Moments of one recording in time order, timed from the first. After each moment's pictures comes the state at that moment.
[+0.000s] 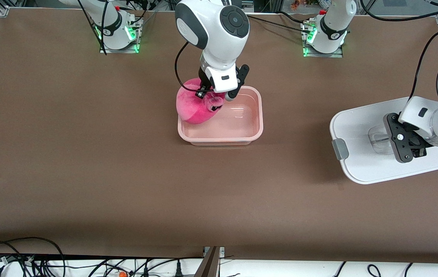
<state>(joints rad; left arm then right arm) 0.20 0.48 -0.35 -1.18 0.29 1.40 1.21 0.89 0.59 -0.03 -1.14 -0.15 1.51 -0.30</state>
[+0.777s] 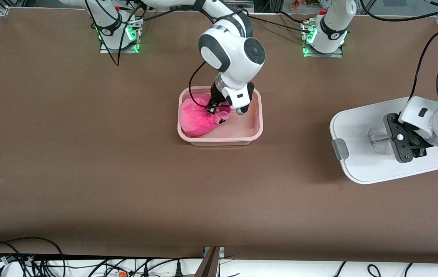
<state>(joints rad) 0.20 0.48 -0.35 -1.18 0.29 1.40 1.21 0.93 0.78 -0.04 -1.10 -0.24 1.59 -0.32</state>
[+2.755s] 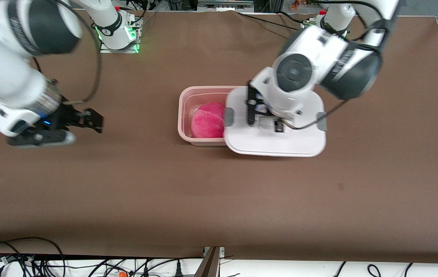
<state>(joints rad) -0.36 0.56 -0.36 -1.19 0.15 1.52 0.85 0.32 0.22 -0.16 -1.41 0.06 1.67 0.12</state>
